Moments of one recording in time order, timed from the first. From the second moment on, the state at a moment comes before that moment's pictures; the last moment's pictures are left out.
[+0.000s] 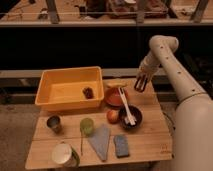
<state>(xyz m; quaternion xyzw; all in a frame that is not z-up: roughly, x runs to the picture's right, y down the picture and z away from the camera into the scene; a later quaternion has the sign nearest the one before) 0.213 -0.070 0.844 -0.15 -0.24 -0.53 0.80</state>
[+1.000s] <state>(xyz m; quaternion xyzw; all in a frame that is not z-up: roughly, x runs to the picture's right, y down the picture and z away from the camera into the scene) 0.064 -0.007 0.751 -0.06 -0.40 -0.70 0.59</state>
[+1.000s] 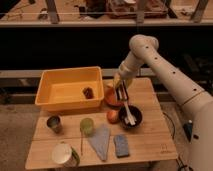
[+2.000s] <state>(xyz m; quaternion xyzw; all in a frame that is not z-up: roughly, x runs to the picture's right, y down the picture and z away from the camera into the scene) 0.035 0.018 0.732 -0.03 -0.42 -0.76 0.50</state>
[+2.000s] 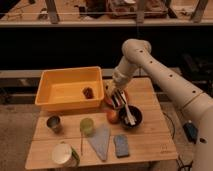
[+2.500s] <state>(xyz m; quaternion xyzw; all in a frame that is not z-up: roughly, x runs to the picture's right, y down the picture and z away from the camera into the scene) -0.032 0.062 0.692 0.02 -0.42 -0.83 0.36</state>
